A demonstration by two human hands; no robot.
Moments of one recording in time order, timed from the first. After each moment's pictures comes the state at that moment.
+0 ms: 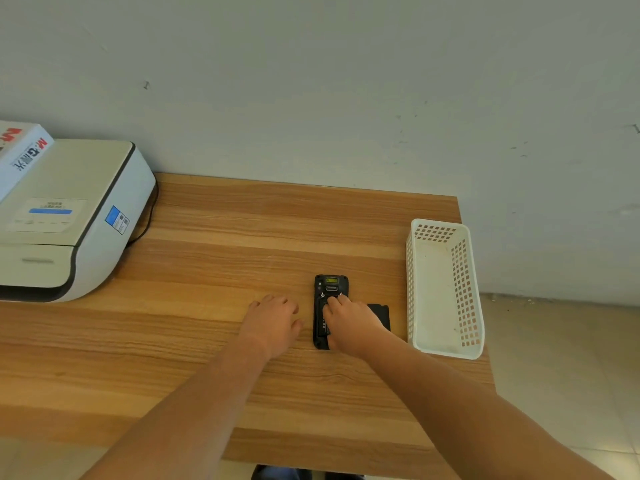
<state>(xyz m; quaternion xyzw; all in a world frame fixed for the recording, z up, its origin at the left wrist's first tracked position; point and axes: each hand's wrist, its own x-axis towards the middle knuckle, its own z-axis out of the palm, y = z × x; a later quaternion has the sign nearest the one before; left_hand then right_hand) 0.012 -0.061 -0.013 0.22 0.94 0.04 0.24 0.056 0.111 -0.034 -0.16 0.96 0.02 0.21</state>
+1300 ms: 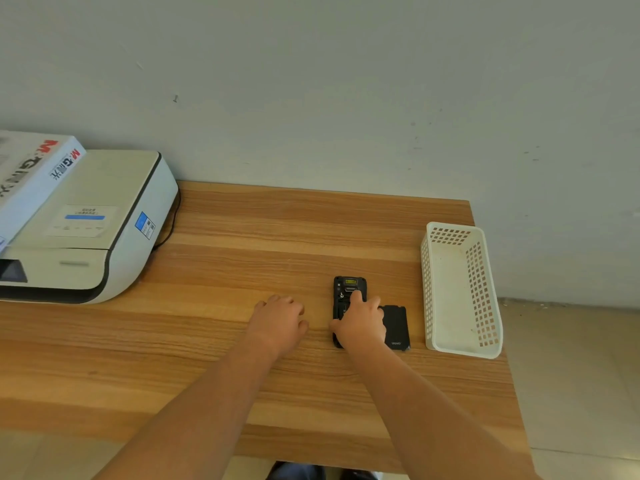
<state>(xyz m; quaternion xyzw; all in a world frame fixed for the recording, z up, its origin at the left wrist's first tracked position) 0.007 -0.088 0.002 0.22 0.95 0.02 0.23 0.048 0.062 -0.030 0.32 0.89 -0.23 0.22</state>
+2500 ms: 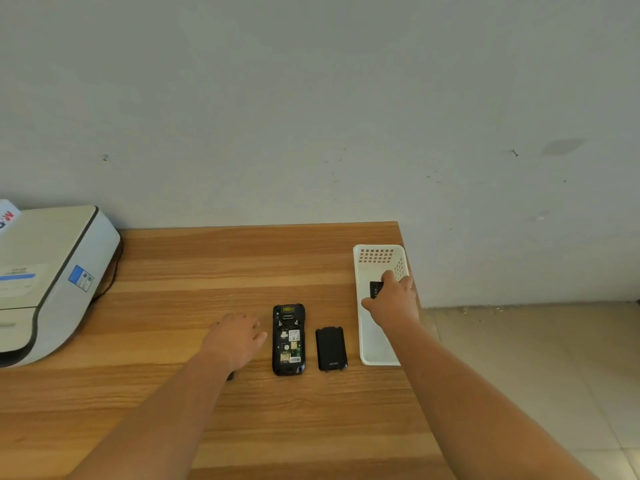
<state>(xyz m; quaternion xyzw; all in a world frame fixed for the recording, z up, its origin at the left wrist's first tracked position) 0.003 -0.032 0.029 0.21 0.95 -0.02 0.24 0.075 0.251 0.029 0.38 0.89 -0.24 0.08</state>
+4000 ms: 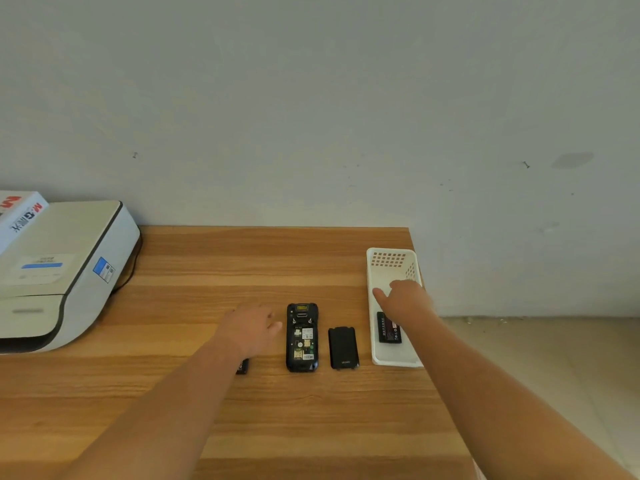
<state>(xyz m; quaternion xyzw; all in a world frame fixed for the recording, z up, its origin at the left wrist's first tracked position) -0.002 -0.042 0.045 0.22 0.95 0.03 0.23 0.072 0.249 0.045 0.32 0.93 -0.12 0.14</state>
